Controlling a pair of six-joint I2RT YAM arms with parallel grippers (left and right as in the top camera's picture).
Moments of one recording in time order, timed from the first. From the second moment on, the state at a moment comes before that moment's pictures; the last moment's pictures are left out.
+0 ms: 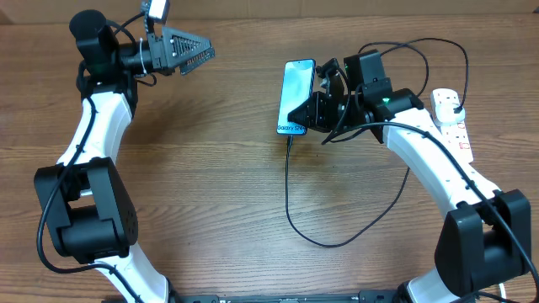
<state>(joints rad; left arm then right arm) 0.14 1.95 1.44 0.47 1.56 -1.05 0.31 1.74 1.33 -0.56 -0.69 0.46</state>
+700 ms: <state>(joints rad) 0.20 1.95 1.14 -0.15 1.14 -0.83 0.37 1.88 1.33 -0.46 -0.65 0.45</state>
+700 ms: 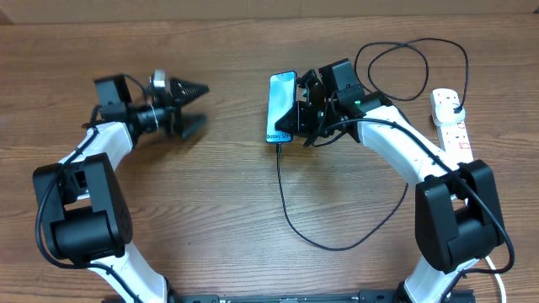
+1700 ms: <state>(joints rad) 0.20 1.92 1.15 -0.46 0.57 -0.70 0.51 2.05 1.33 -0.24 -0.65 0.54</state>
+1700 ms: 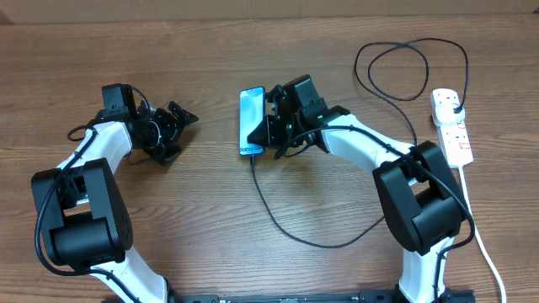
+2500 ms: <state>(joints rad) 0.20 1.92 1.15 -0.46 0.57 -0.70 0.52 2.10 1.33 -0.17 -0.63 0.66</state>
